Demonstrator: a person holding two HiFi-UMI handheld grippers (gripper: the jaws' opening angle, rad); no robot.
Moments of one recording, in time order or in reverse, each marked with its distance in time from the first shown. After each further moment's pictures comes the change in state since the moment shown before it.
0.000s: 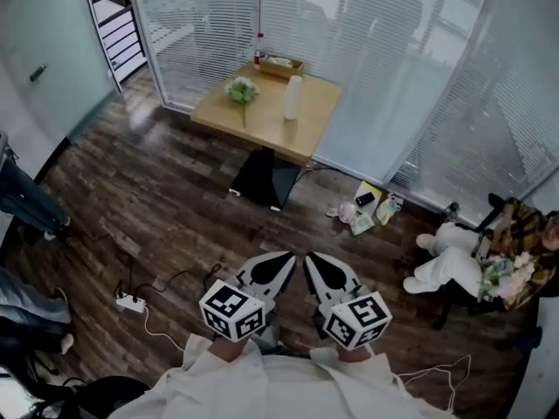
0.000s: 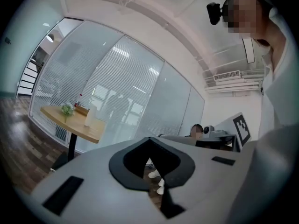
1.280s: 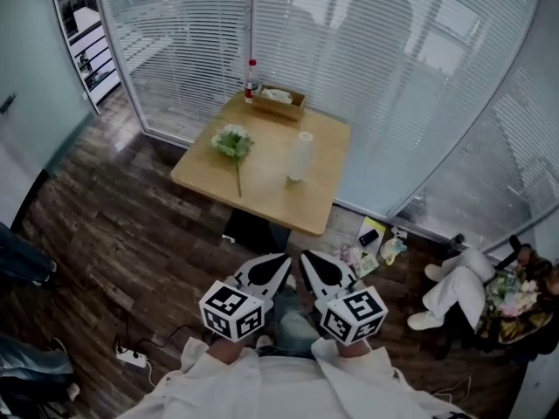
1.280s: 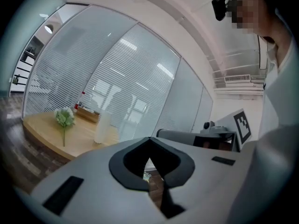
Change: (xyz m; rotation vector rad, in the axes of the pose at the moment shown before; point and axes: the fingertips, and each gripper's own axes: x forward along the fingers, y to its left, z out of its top) left arm 0.152 0.245 0.088 -0.036 0.053 -0.005; right arm 0.261 -0.139 0.075 -0.032 0.036 -0.038
